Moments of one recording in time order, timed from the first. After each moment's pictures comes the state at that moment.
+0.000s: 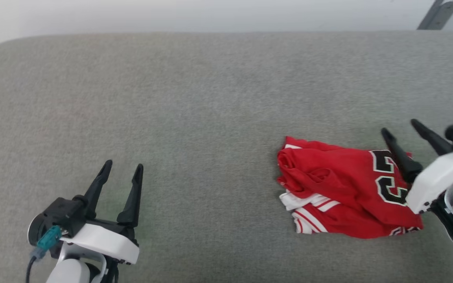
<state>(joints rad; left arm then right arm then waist) -0.14 0.26 -0.18 0.20 -0.35 -0.13 -0.26 -0.34 -0.48 0.20 0.20 0.52 0.13 0.16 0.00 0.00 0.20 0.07</state>
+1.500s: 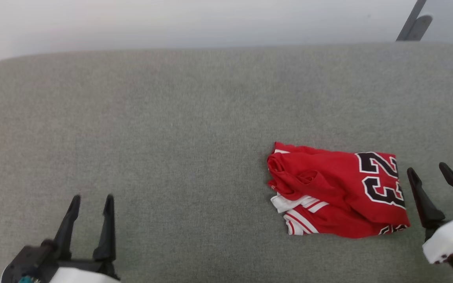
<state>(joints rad) 0.12 0.18 0.00 0.01 -0.30 -0.13 -0.26 -0.01 -0.37 -0.03 0.04 0.40 0.13 -0.02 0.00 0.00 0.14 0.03</state>
